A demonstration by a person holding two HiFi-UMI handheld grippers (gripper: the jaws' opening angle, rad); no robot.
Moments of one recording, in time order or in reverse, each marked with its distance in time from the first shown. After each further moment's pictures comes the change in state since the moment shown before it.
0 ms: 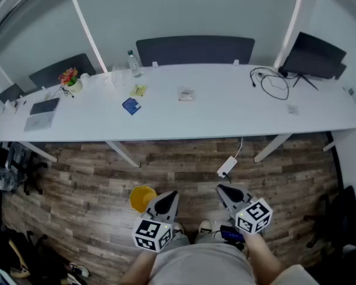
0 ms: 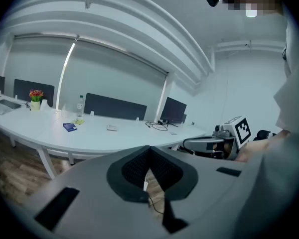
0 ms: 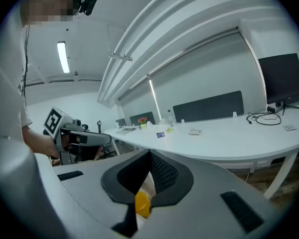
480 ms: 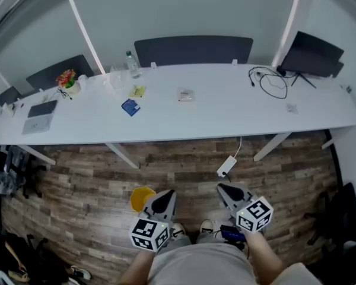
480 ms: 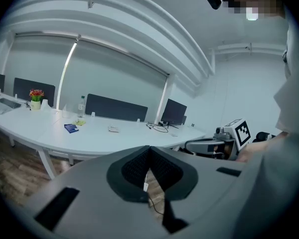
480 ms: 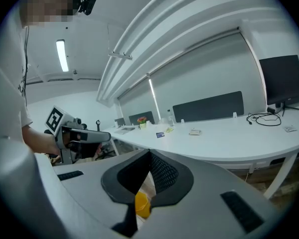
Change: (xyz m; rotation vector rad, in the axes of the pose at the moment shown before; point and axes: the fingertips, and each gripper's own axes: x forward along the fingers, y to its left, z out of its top) left arm -0.007 0.020 0.009 -0.009 -0.014 0.000; right arm 0.011 0.003 0.001 -0.005 0.007 0.002
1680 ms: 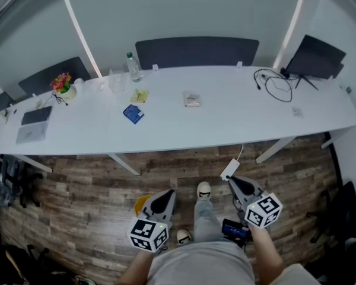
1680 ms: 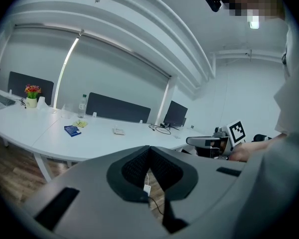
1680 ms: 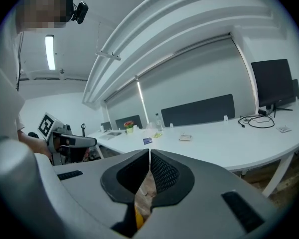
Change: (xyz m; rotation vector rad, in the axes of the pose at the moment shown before) left arm 0.018 0.088 0.017 -0.017 -0.005 -0.053; right arm 0.062 -0.042 0.022 0.037 -0.039 -0.149
